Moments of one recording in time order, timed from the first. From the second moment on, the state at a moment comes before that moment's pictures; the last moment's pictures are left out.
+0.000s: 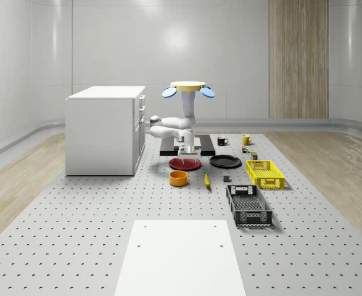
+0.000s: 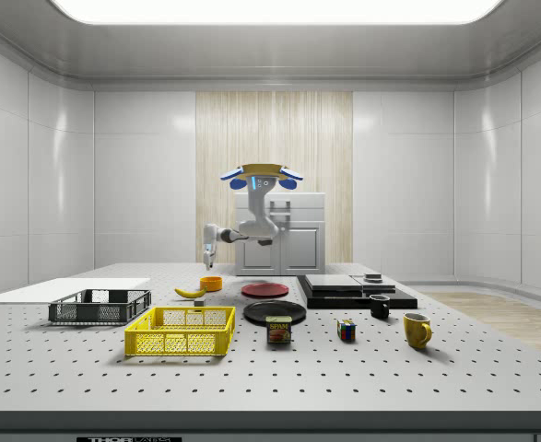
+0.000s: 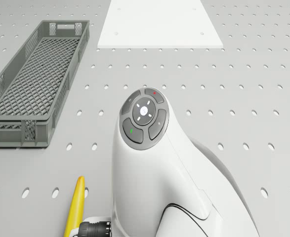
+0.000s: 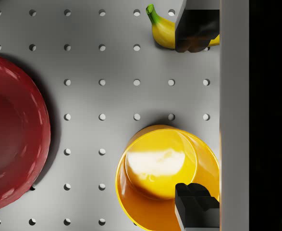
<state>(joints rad) -1.16 -1.48 1.37 -2.87 -1.79 1.54 1.68</state>
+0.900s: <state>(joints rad) -1.14 -1.51 1.21 -2.83 -1.93 1.62 1.63</state>
